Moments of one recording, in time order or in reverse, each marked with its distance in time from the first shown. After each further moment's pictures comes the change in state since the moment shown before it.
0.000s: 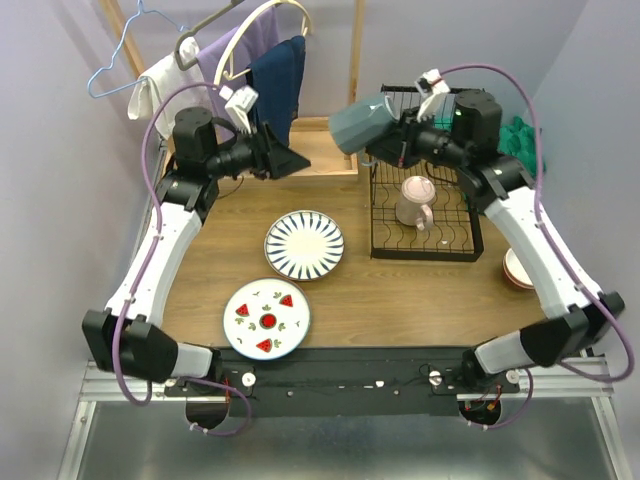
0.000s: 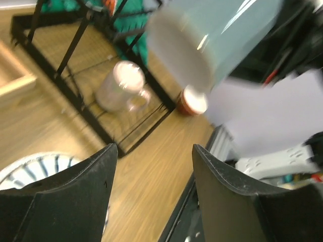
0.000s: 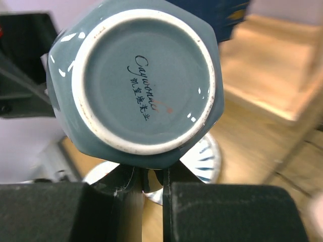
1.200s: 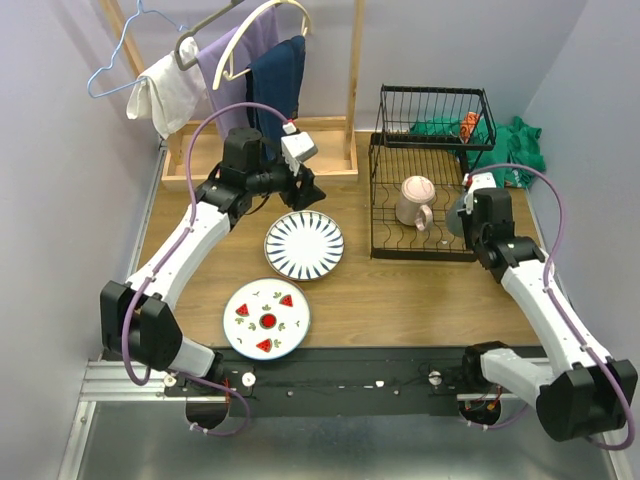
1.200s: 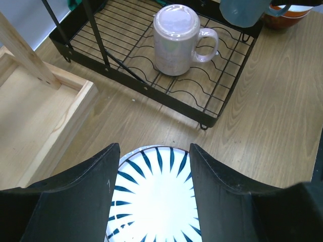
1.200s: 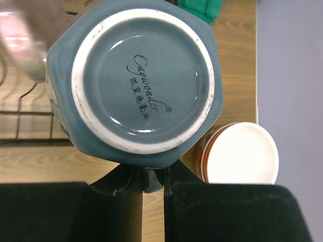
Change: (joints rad) left arm -0.164 0.048 -0.132 -0.091 -0.141 0.840; right arm -0.240 -0.449 -0.772 -0.130 0.859 -0.483
